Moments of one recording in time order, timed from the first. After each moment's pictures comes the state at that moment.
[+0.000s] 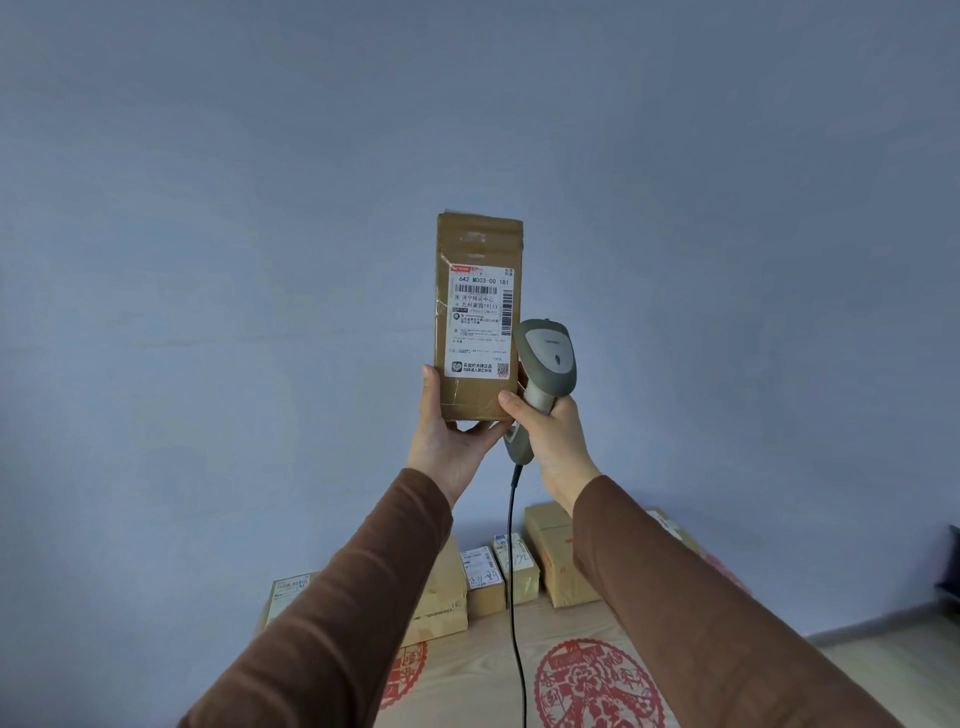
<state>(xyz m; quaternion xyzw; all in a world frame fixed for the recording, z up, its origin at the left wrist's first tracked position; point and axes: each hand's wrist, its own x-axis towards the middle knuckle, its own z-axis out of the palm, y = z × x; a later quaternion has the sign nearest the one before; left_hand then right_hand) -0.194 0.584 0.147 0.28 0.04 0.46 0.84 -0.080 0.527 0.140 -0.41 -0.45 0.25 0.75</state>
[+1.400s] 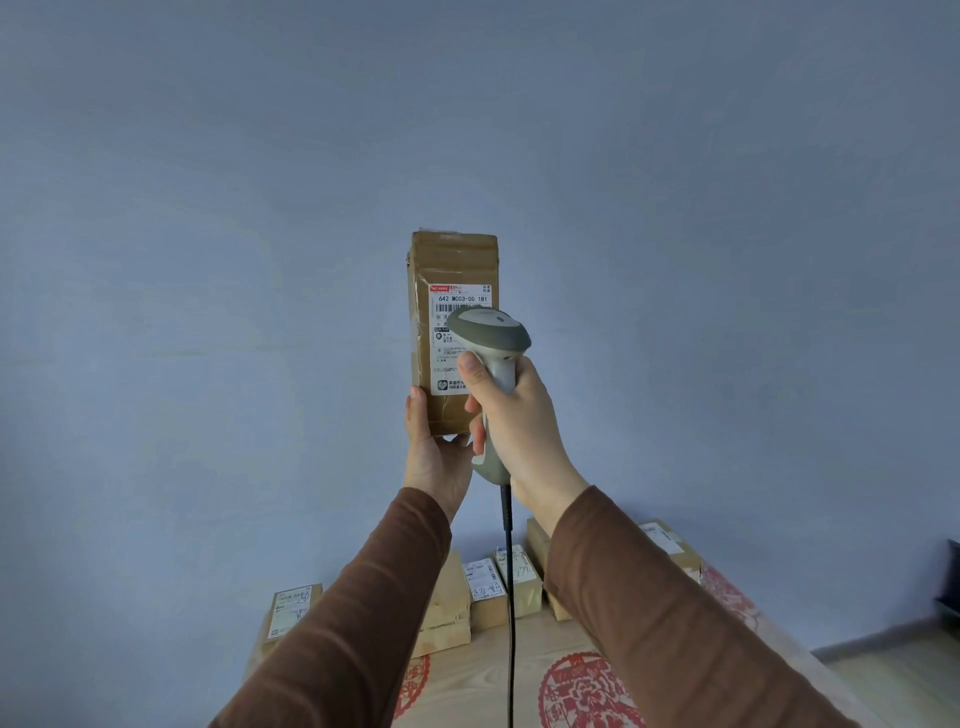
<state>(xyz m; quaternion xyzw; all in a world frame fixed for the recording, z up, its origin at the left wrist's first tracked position) -0.210 0.593 0.140 0.32 0.09 0.53 0.78 -0.175 0.470 0.206 -0.47 -0.47 0.19 0.73</state>
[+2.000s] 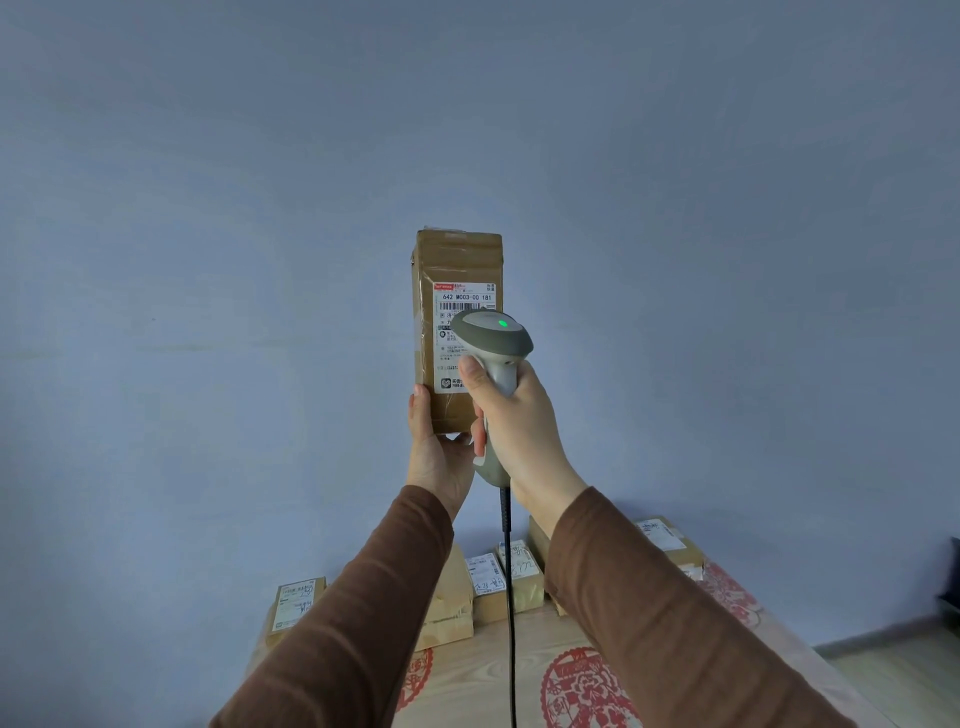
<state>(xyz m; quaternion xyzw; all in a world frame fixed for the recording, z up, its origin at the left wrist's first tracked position) -0.213 0.589 0.139 0.32 0.12 0.53 0.78 -0.178 0.475 0.199 -0.47 -0.47 0.18 0.72</state>
